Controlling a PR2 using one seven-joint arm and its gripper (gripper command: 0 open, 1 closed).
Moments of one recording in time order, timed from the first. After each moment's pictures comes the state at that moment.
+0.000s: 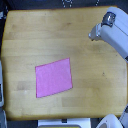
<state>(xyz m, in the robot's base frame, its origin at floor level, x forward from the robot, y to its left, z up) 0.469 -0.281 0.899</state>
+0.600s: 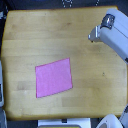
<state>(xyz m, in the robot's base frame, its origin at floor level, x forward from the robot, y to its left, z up) 0.464 -0.278 0.891</state>
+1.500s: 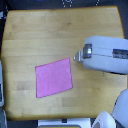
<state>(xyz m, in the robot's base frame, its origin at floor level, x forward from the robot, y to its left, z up) 0.388 -0.175 0.815</state>
